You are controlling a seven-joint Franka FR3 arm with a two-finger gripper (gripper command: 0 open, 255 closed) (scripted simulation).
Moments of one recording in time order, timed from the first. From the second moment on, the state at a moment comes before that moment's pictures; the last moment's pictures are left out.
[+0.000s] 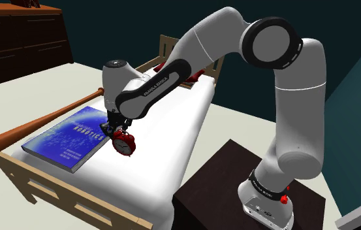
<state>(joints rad) 0.18 0.47 0.30 -1.91 -0.28 2.44 0.67</state>
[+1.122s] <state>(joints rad) 0.16 0.40 0.33 -1.89 -0.24 2.35 0.64</state>
